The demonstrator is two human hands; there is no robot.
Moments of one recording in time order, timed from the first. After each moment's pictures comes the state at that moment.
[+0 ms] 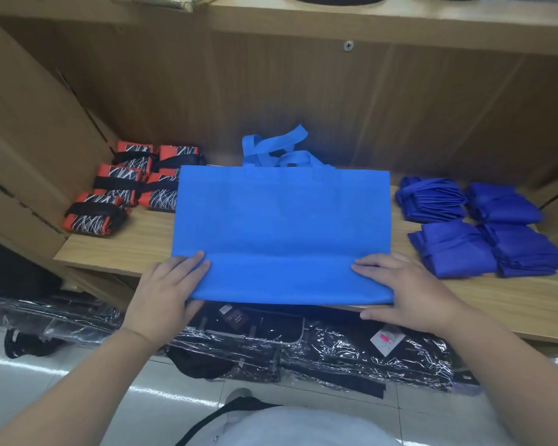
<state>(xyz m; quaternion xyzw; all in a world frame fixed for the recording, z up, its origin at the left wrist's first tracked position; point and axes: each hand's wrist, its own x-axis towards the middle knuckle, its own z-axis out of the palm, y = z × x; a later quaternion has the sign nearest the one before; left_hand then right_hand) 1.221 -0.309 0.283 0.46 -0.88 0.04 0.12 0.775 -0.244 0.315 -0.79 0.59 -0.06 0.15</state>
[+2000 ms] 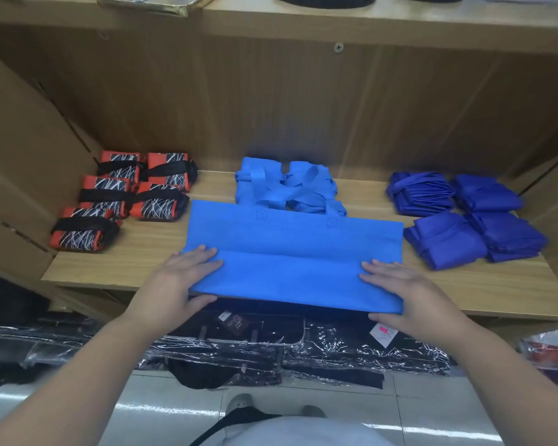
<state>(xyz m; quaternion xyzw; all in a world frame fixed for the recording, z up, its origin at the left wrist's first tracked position) 1.223 -0.347 0.291 0.41 -0.89 -0.13 0.15 0.785 -0.210 0.297 -0.75 0.62 -0.18 0.16</state>
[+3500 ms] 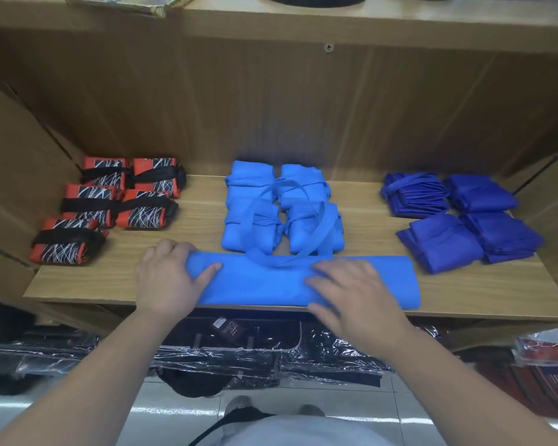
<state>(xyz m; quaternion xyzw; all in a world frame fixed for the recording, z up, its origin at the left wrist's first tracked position) 1.177 -0.365 0.302 0.64 -0.75 -0.06 0.15 0.877 -0.234 0.319 -0.79 0.59 -0.15 -0.05</state>
